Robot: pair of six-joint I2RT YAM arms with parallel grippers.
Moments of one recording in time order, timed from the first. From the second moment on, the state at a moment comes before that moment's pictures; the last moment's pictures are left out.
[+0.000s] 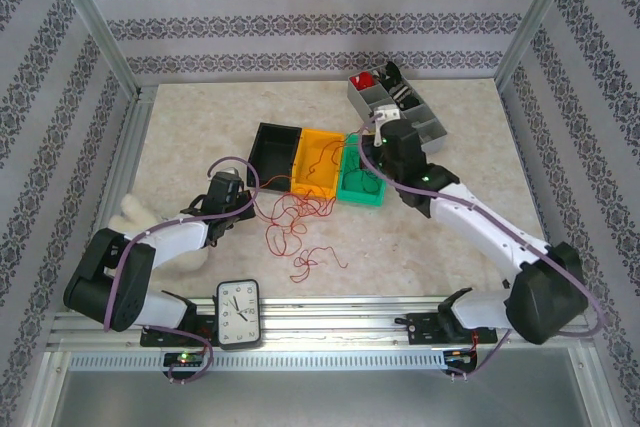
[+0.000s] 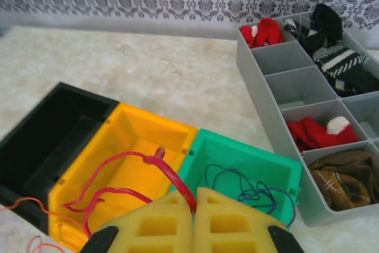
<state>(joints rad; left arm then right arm) -0.33 1.39 0.53 0.03 -0.08 -0.58 0.54 1.34 1.02 -0.18 0.21 0.23</state>
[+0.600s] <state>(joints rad) -0.33 1.39 0.53 0.03 -0.08 -0.58 0.69 1.75 1.35 -0.27 0.45 -0.04</state>
